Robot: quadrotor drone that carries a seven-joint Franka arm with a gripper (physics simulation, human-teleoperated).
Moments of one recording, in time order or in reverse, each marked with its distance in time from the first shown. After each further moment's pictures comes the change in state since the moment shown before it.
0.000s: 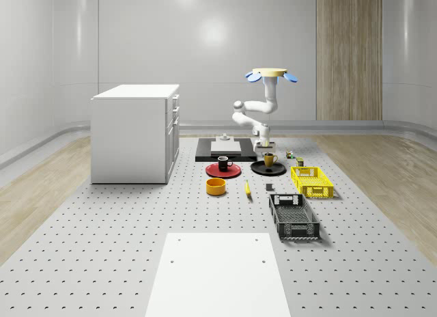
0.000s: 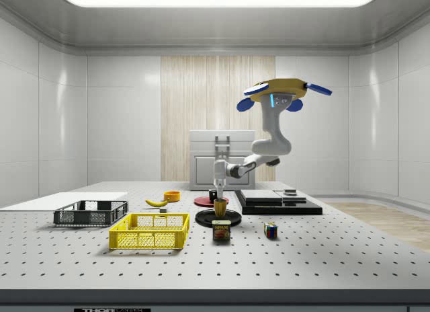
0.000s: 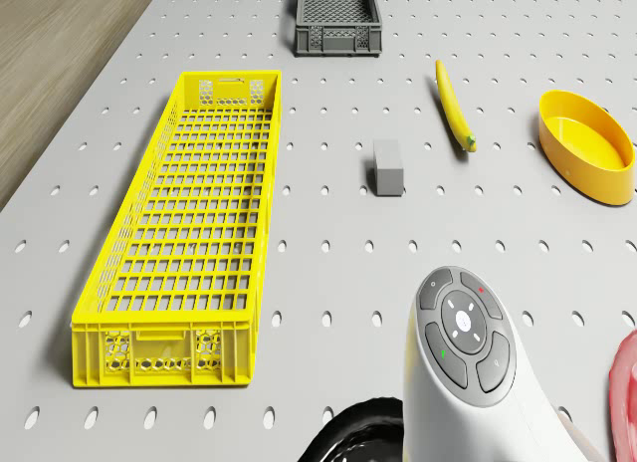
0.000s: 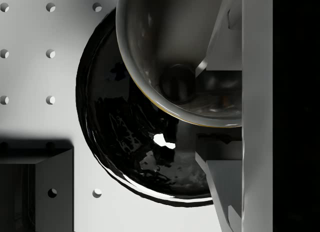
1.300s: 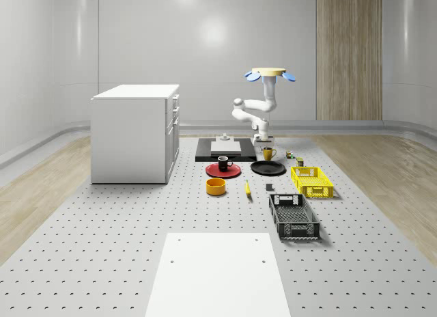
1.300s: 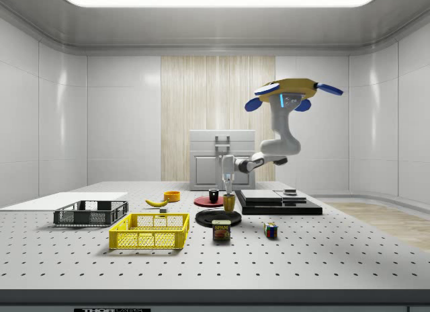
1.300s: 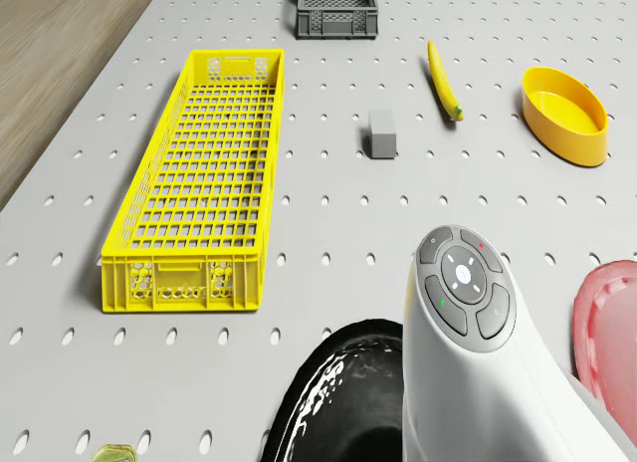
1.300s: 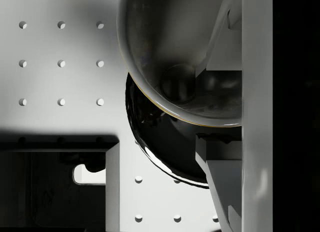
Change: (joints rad) arm 0.035 -0.019 0.102 -0.057 0.091 -0.051 -0.004
